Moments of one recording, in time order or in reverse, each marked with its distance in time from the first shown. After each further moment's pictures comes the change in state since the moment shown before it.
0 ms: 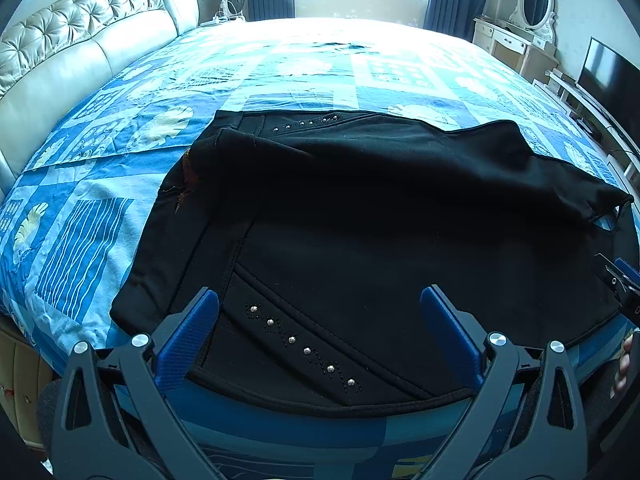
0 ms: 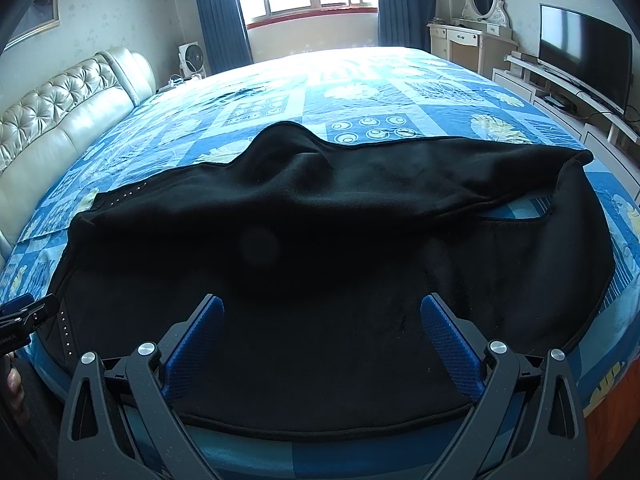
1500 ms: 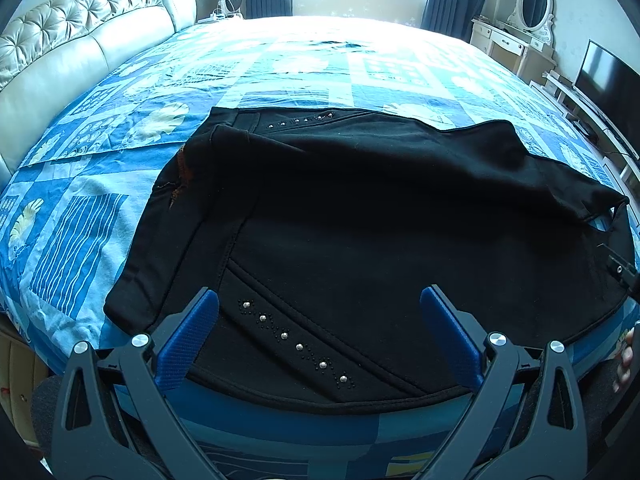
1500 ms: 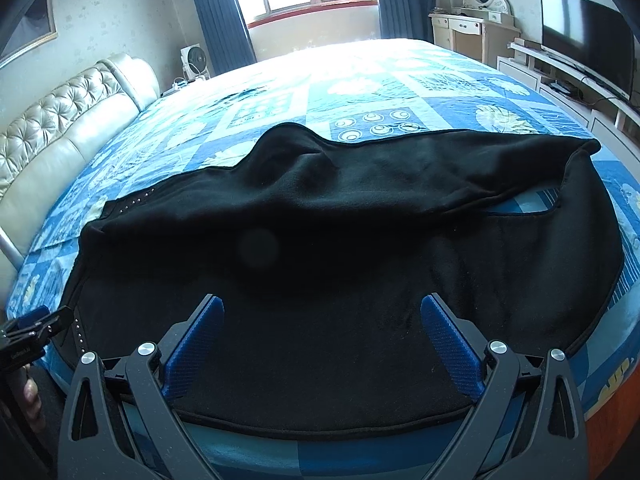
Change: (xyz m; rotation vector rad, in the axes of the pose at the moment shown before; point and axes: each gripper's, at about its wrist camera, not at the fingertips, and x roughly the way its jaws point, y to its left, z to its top) left arm 0.000 -0.004 -0.003 -0.007 0.007 -0.018; right arm -0.005 -0.023 0.011 0.113 0.004 0.091
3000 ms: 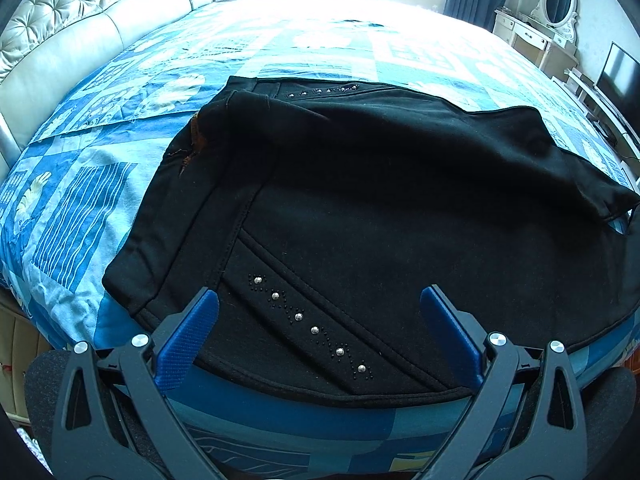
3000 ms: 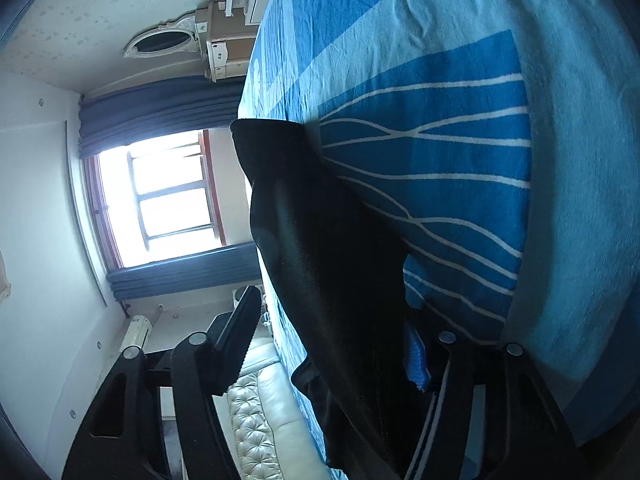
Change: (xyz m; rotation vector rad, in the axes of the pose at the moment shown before) left arm 0.017 0.009 -0.006 -0.050 0.077 0.049; right arm 0.008 -0.315 -0.027 1.348 -0.154 0.525
